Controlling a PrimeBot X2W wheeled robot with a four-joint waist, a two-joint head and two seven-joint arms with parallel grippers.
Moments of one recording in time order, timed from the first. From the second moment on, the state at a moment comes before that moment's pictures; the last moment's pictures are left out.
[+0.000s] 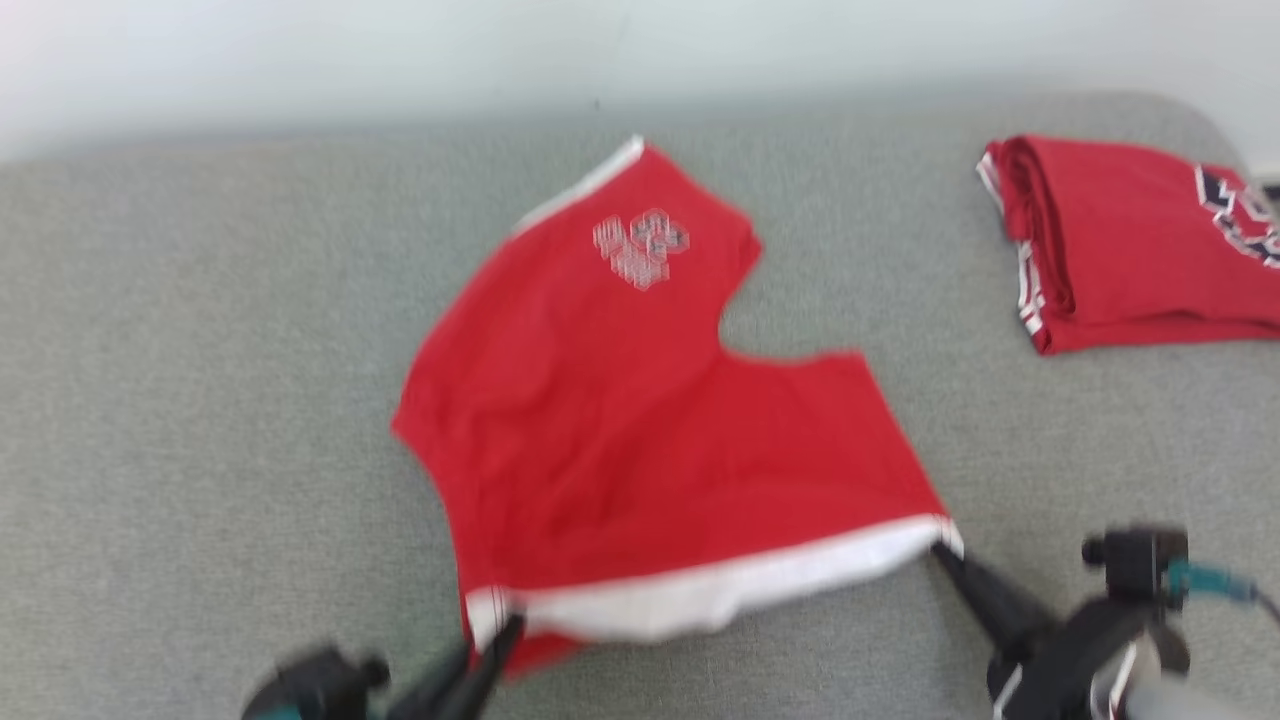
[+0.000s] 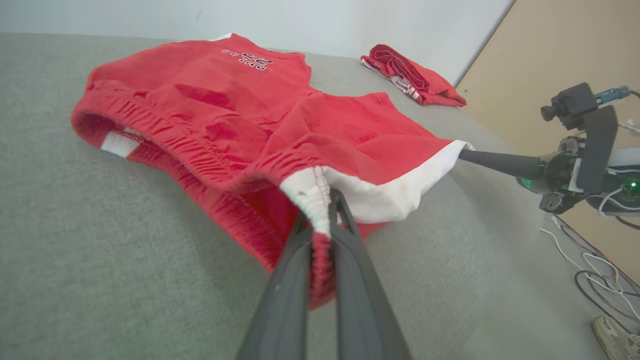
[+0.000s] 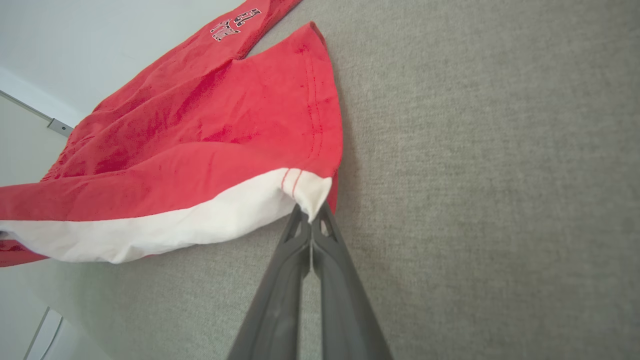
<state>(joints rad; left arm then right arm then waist) -0.26 0.56 -0.78 0.10 -0.81 -0.13 -0.26 -0.42 -0.73 0.97 0.36 1.27 0.13 -0.26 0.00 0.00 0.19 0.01</state>
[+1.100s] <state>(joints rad) -0.31 0.35 -0.57 0.09 -0.63 -0.13 -0.26 -0.79 -0.69 0.76 0.45 1.24 0.13 0.02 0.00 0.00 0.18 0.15</state>
